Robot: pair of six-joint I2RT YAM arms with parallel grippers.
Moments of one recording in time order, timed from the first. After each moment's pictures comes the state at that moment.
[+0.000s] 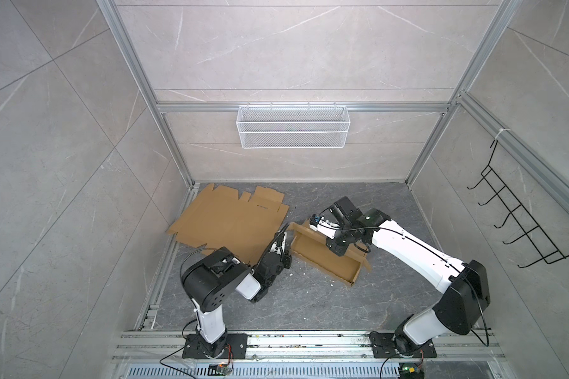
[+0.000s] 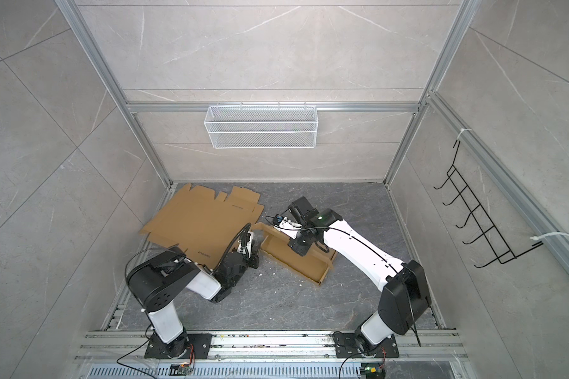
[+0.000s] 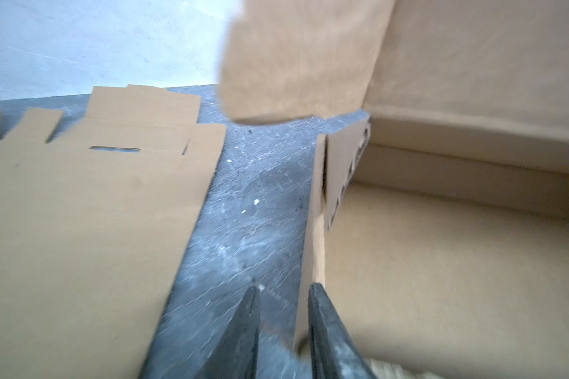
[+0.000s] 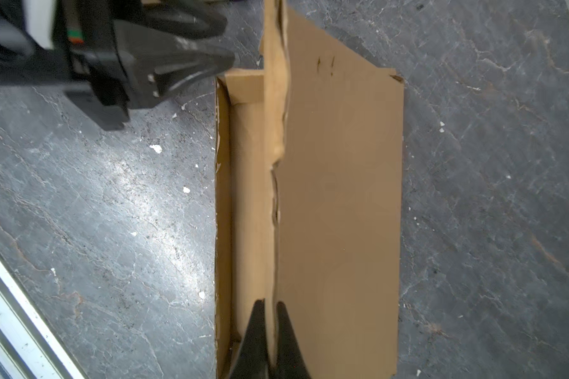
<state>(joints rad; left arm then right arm) -0.76 1.74 0.38 1.09 -0.33 -0.16 0.64 1.56 1.36 -0.94 -0.06 -0.40</state>
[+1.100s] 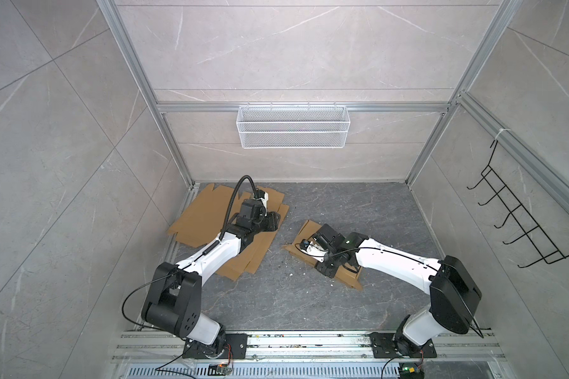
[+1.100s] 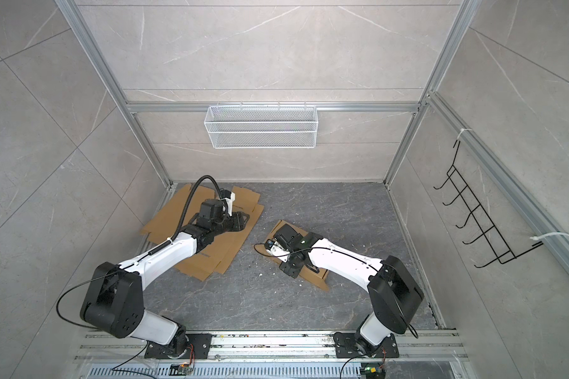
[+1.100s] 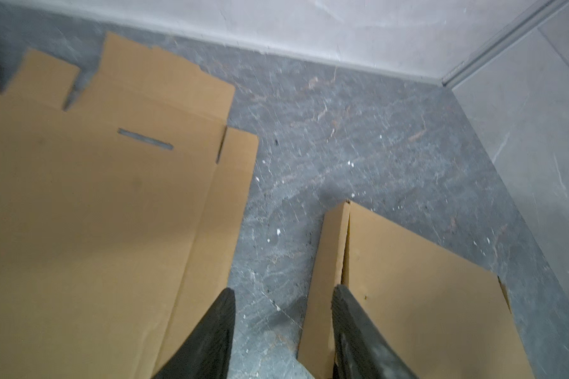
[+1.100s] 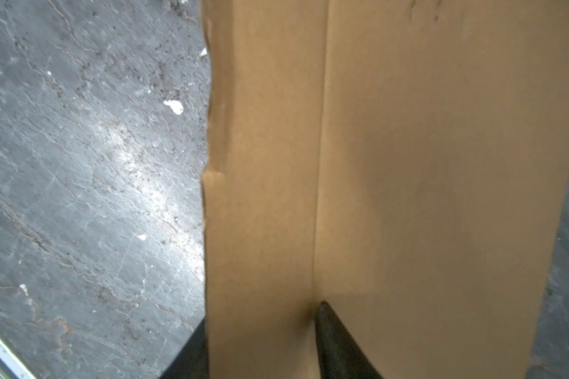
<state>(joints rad) -0.41 1.54 1.02 -0.12 0.19 -0.37 0.79 1.60 1.11 -0.75 0.00 -0.28</state>
